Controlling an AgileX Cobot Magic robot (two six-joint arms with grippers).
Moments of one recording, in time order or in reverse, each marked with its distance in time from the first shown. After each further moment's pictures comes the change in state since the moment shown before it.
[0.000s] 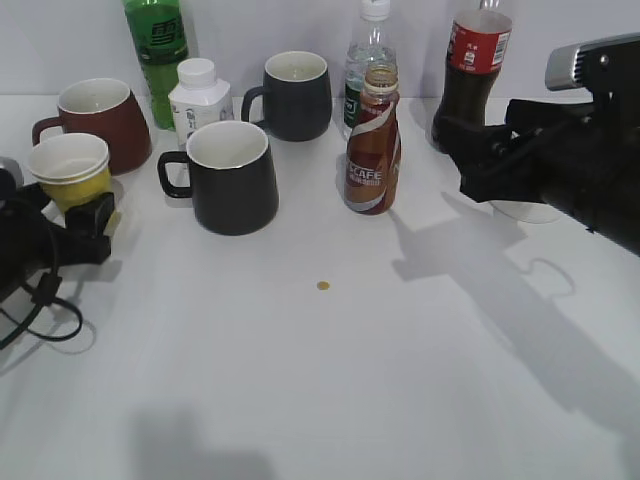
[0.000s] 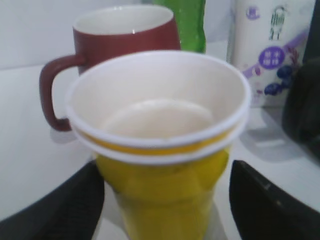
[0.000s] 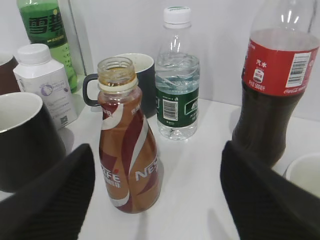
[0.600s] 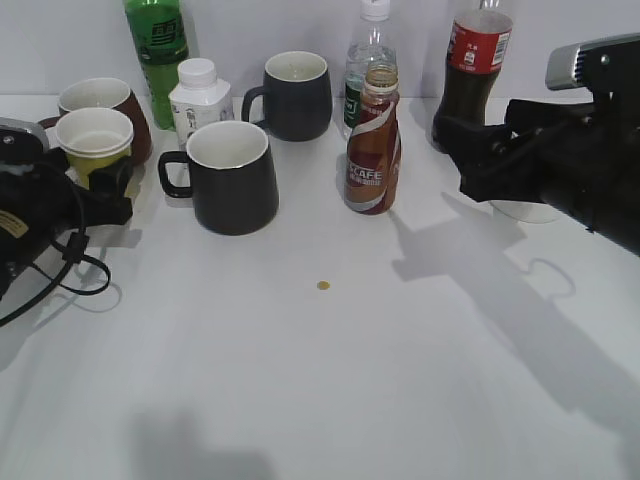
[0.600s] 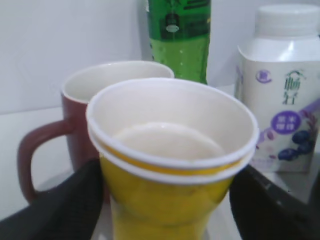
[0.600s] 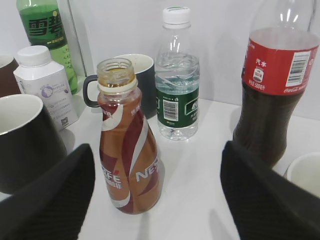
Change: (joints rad) left arm 0.000 0.059 -0.171 0.001 0.017 0.000; right arm 0.000 0.000 0.000 0.000 -0.001 0.007
